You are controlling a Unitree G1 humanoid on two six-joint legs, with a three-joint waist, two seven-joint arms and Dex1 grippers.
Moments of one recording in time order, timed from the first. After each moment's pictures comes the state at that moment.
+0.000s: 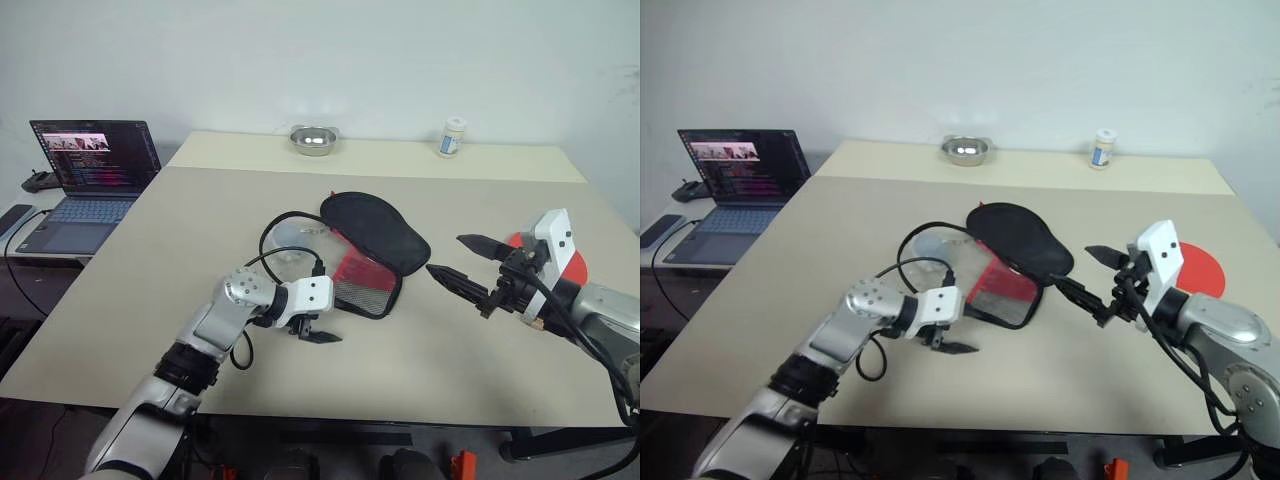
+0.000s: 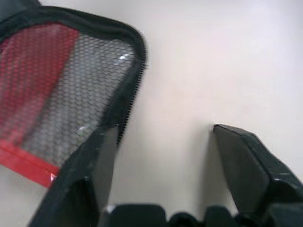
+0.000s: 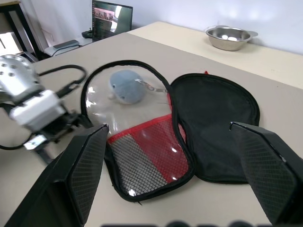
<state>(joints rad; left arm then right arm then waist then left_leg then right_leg) -0.57 0.57 -0.34 0.08 0.03 0.17 -1.28 -0.25 -0.74 -0.25 -0.58 0.84 0.83 0.47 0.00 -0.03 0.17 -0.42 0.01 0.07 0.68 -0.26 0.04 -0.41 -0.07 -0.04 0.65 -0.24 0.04</state>
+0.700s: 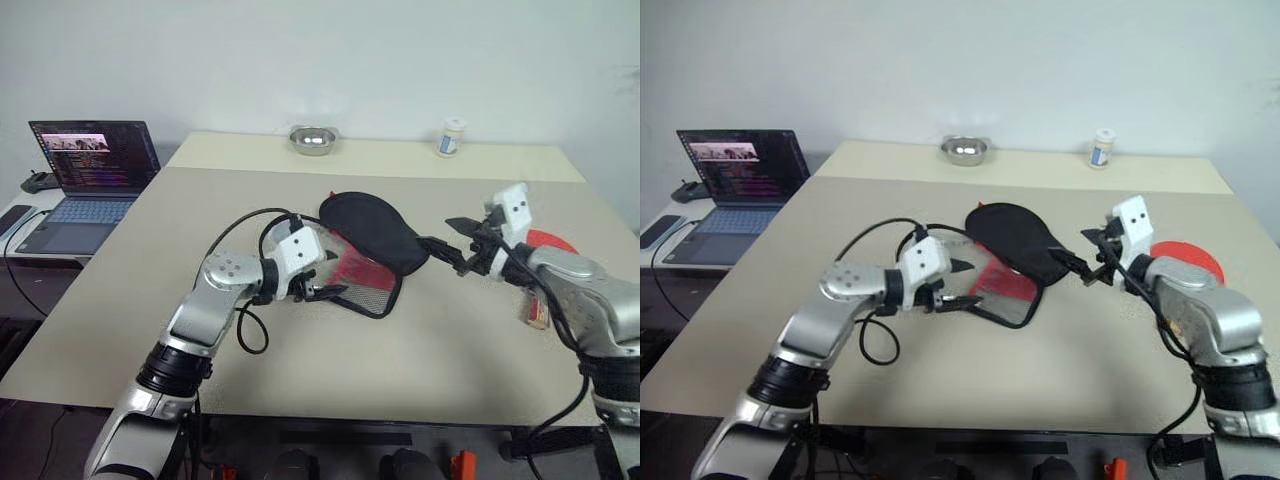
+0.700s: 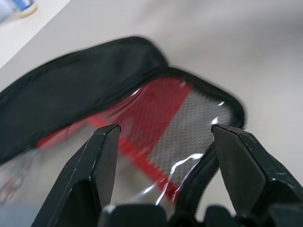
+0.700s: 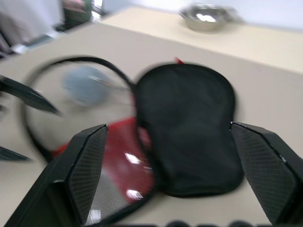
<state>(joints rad) -0.60 0.54 -0.20 -0.02 -0.05 0.39 -0.99 -0.57 -0.62 -0.04 -0.05 0.58 0.72 0.52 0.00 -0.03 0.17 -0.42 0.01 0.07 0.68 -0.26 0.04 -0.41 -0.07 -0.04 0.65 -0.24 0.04</state>
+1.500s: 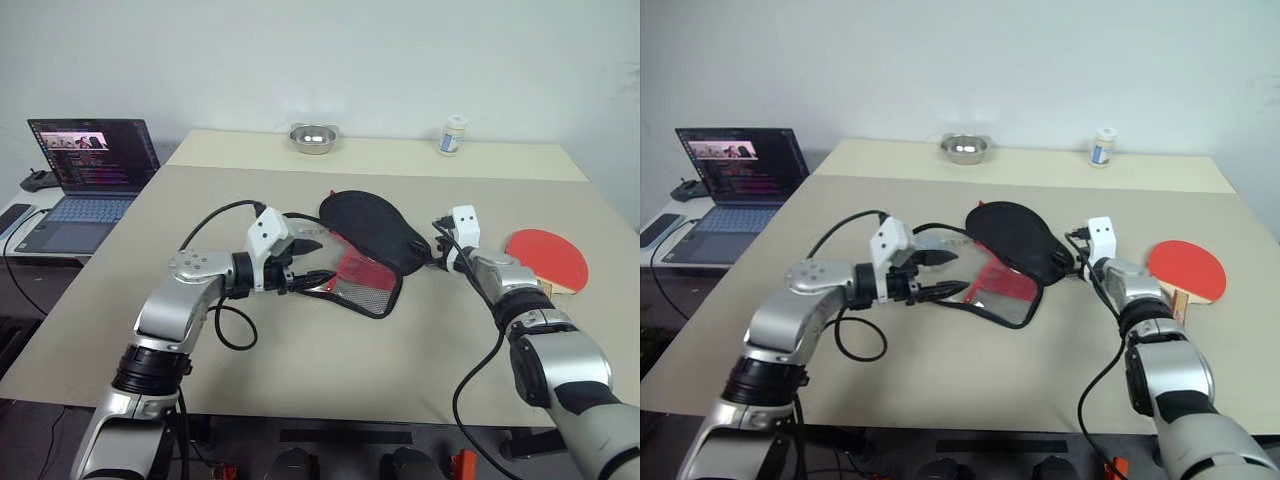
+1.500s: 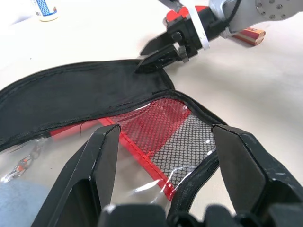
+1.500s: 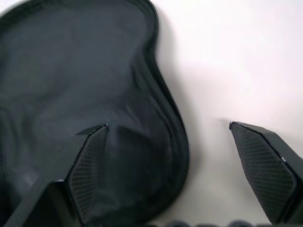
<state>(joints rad) -0.58 0.58 -0.07 -0.05 -0.28 0.50 -1.01 -1.03 -0.34 -0.05 1.20 0.20 0.18 0.51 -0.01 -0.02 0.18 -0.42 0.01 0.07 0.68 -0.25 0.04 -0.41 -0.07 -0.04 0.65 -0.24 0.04</state>
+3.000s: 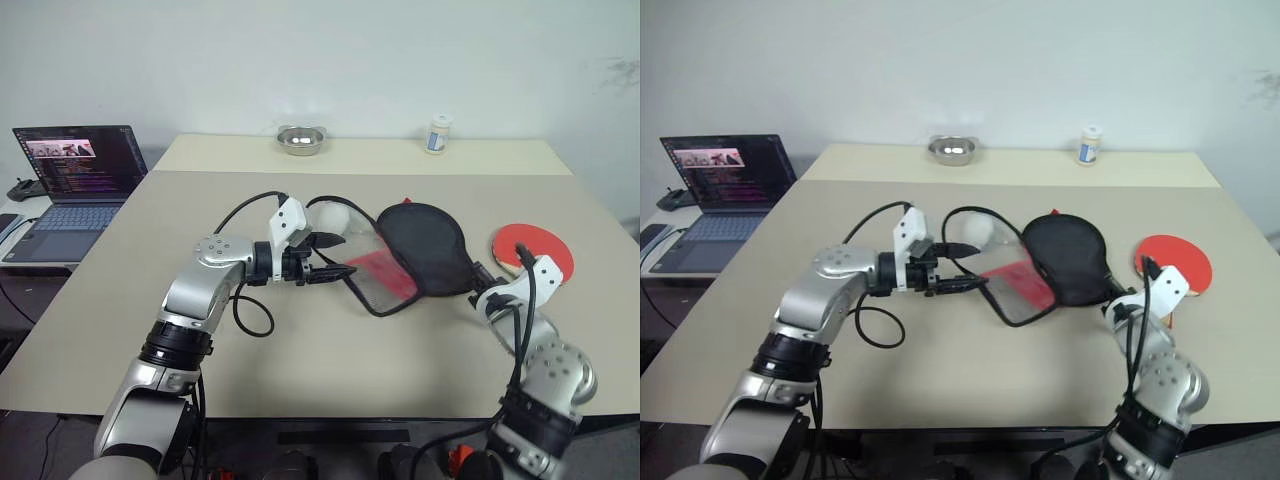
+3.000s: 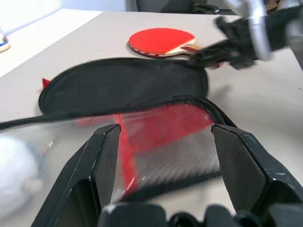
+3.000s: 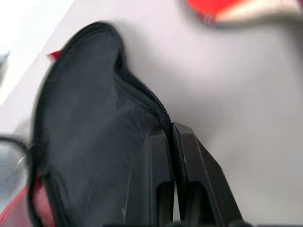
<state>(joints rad) -0.73 0.50 -0.15 0.15 -0.30 0.38 -1.11 -0.42 0.15 -0.62 -0.49 0.83 1.12 -0.62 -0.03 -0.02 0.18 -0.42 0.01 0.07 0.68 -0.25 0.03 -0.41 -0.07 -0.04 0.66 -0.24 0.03</state>
